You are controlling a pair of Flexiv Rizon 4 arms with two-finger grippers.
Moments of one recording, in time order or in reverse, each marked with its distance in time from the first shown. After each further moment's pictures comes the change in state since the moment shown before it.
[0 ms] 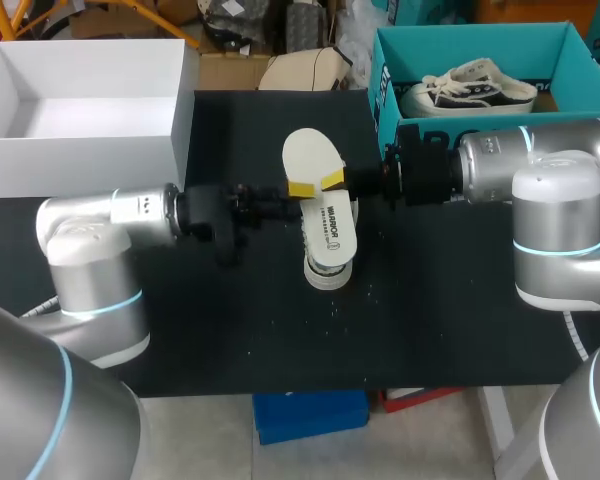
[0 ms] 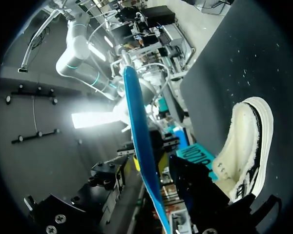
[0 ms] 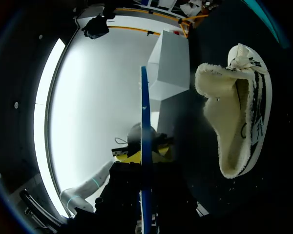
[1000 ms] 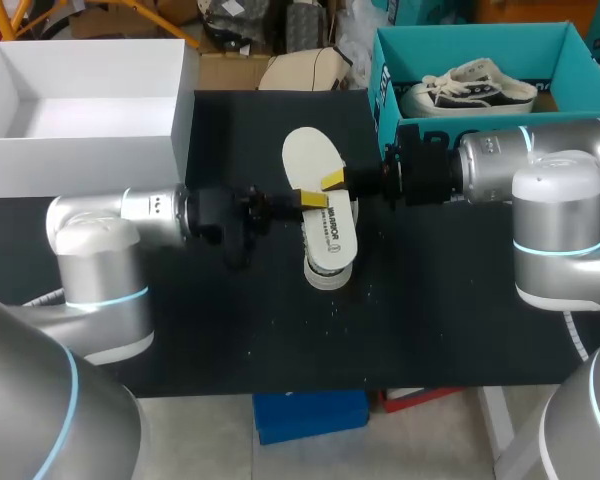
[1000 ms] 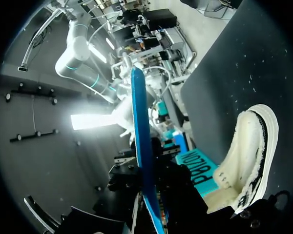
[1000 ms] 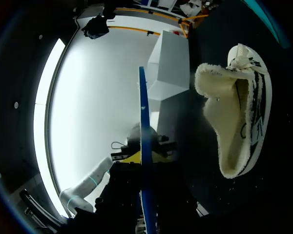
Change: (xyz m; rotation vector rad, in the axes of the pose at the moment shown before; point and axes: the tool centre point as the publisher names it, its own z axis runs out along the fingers) left arm 0.002 -0.009 0.014 0.026 0.006 -0.020; right arm 0.000 0.000 0.000 0.000 0.000 0.000
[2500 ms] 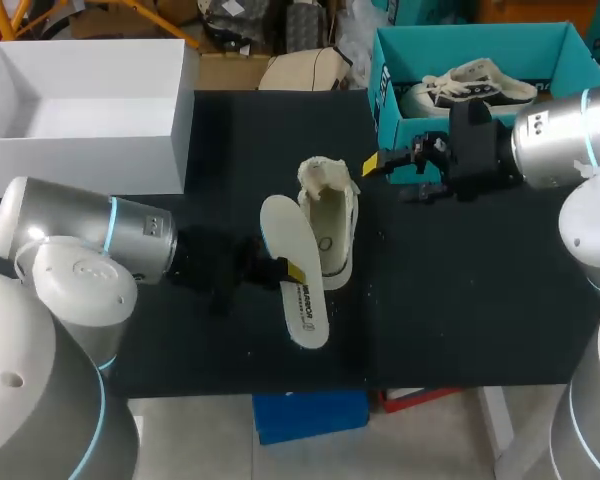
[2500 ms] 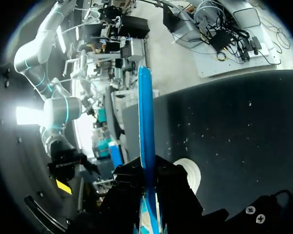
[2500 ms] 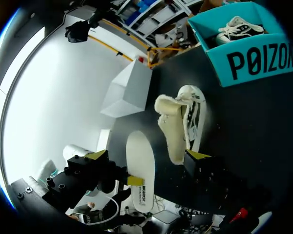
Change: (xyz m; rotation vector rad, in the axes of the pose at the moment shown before) left arm 0.045 -0.093 -0.046 0.064 0.616 -0.157; right arm 0.013 -0.016 -0.083 -0.220 -0.514 -0.133
